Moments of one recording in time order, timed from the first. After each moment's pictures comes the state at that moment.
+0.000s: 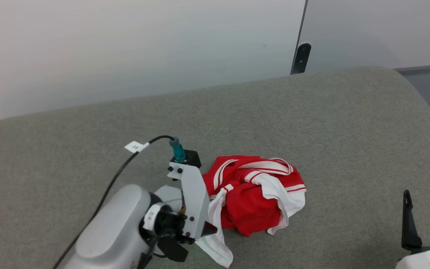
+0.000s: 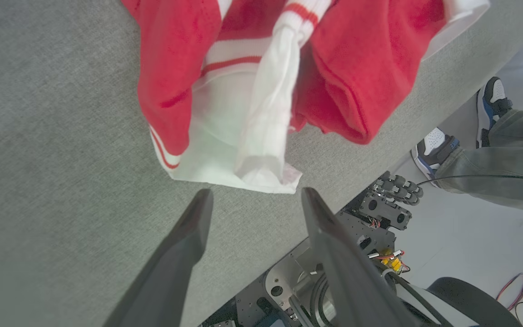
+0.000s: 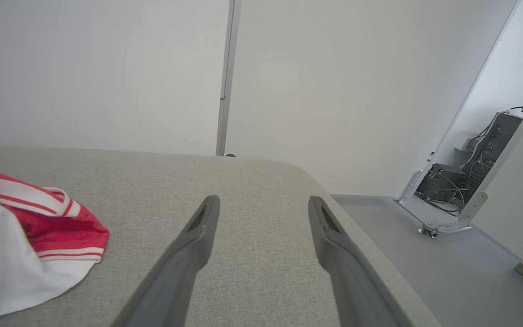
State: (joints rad) left arm -0.57 0.27 -0.58 0.28 -0.82 0.10 1.15; right arm 0.01 -0.05 -0.25 0.09 -0.10 0.13 -0.26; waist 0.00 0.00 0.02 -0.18
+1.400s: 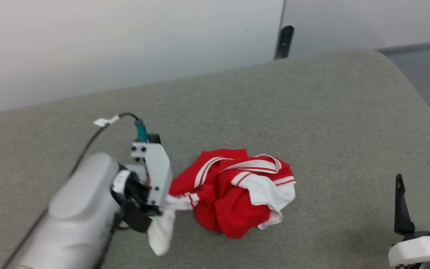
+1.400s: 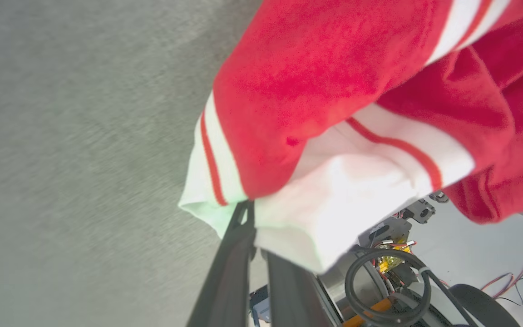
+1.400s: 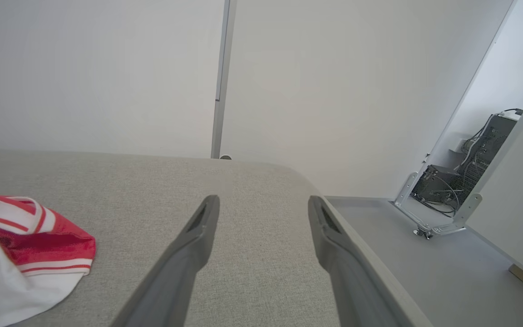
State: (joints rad) left arm -0.76 0.31 -0.58 0.62 -0.83 0.07 1.23; right arm -0.05 -0.05 -0.22 0.10 -0.09 0.13 -0.26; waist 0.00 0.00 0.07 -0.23
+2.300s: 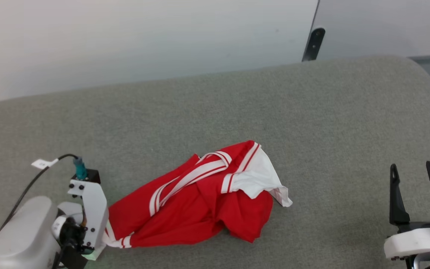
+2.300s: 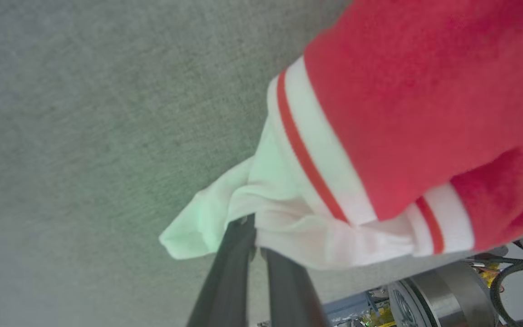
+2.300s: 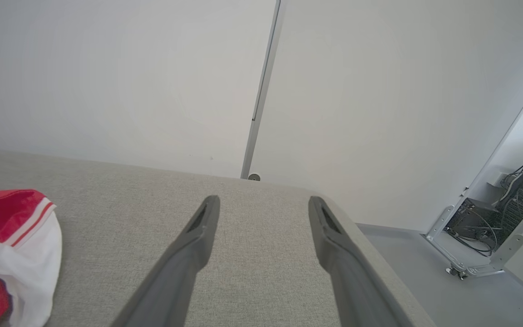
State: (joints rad) left arm -0.60 0.54 -0.59 0.66 -0.79 -0.08 1.01; right arm -0.08 -0.05 -0.19 0.07 -0.13 0.13 -0.26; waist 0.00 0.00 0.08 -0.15
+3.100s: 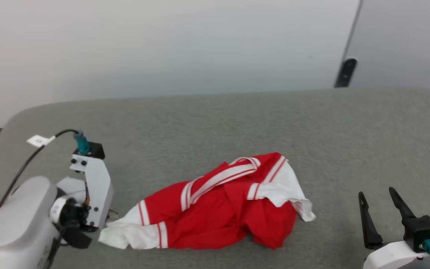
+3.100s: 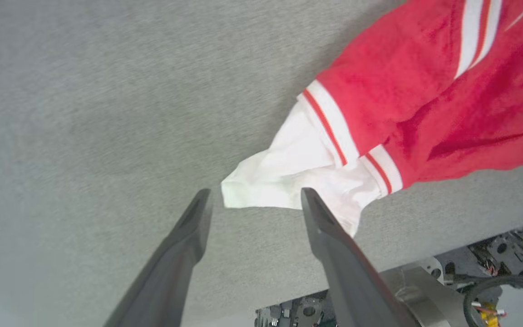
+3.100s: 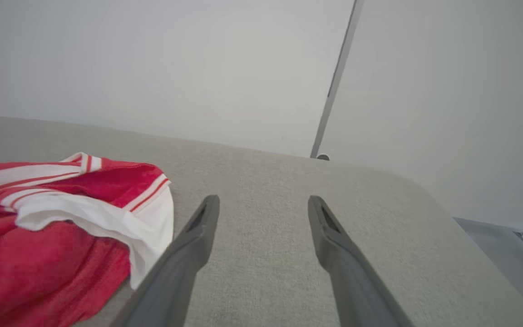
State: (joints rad) left arm -0.65 0.57 -0.58 0.52 -0.82 -0.06 1.01; right arm -0.04 -0.09 -0.06 0.18 -0.03 0.13 -0.19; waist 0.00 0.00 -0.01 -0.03
